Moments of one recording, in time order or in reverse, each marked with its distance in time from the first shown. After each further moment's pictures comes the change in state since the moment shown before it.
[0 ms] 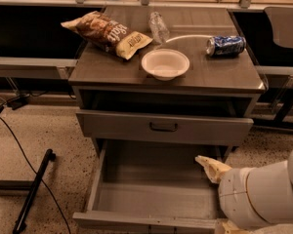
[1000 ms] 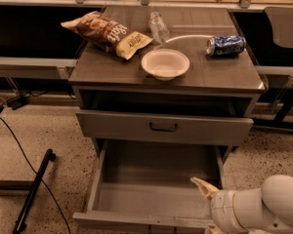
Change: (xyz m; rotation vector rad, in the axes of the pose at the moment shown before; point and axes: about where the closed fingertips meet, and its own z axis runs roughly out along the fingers) arm 0.085 0.012 0.146 -0.029 -0.208 0.077
